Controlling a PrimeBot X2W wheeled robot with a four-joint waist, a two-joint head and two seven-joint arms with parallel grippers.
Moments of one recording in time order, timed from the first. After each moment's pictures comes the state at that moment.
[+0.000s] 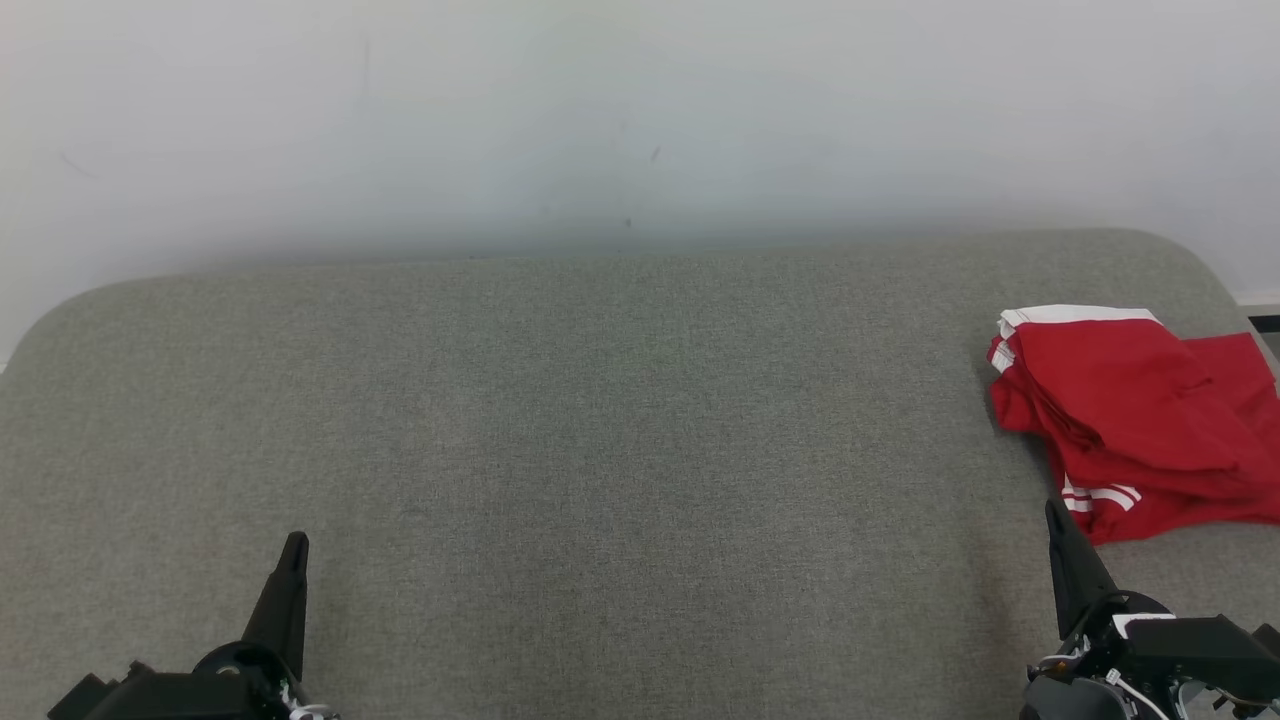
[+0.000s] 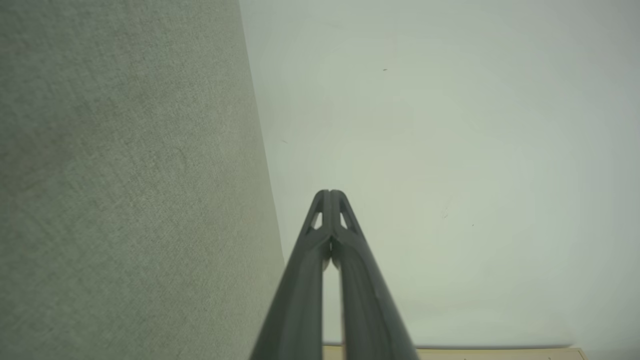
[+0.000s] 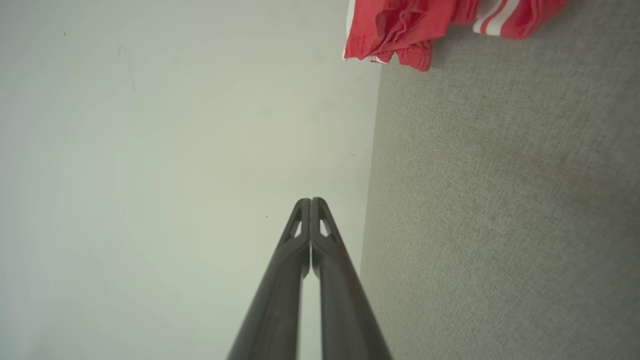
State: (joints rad) left arm -0.11 0.05 0.11 0.25 -1.61 -0.13 0.11; right arm -0.11 -0.05 -0.12 0.25 1.61 0.13 0.11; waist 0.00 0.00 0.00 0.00
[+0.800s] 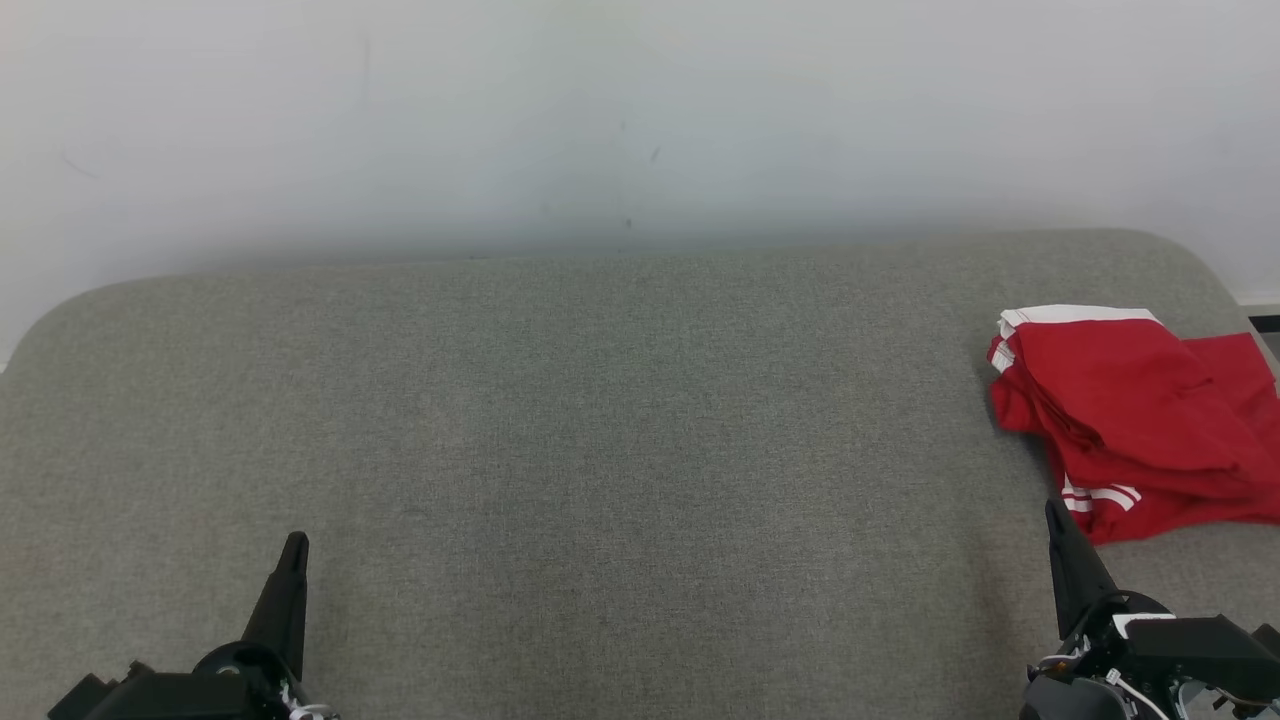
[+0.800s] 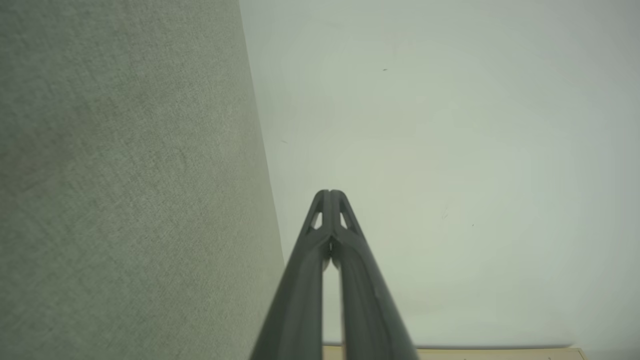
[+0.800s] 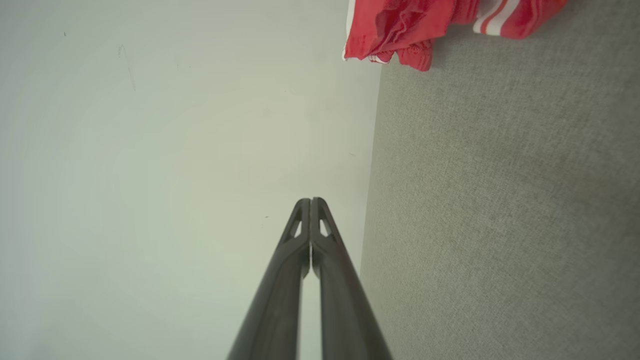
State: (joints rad) left arm -0.11 0.05 0.11 0.25 -1.61 -0.13 0.11; right arm -0.11 -0.05 -0.12 0.25 1.61 0.13 0.11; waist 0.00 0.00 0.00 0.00
